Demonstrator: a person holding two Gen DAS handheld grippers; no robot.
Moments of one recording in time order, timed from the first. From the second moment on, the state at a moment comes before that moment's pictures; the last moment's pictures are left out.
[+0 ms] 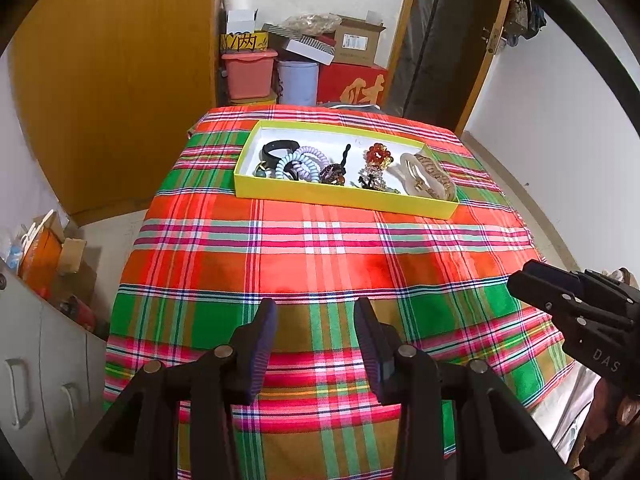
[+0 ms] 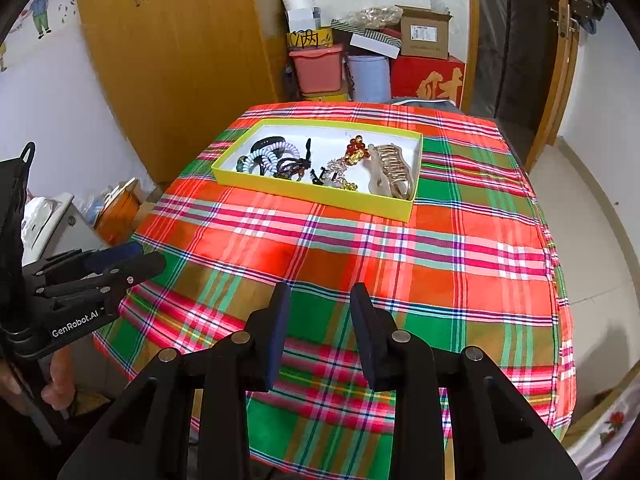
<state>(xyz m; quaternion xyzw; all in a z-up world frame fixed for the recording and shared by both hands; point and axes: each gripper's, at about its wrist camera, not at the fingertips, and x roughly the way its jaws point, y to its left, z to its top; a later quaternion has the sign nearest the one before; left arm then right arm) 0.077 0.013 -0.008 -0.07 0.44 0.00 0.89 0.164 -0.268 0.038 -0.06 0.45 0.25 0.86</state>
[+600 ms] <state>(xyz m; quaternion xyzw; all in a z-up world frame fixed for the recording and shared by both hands) 0.078 0.013 -0.013 -0.06 0.45 0.01 0.89 0.163 -0.267 0.037 -0.07 0.45 0.25 0.85</state>
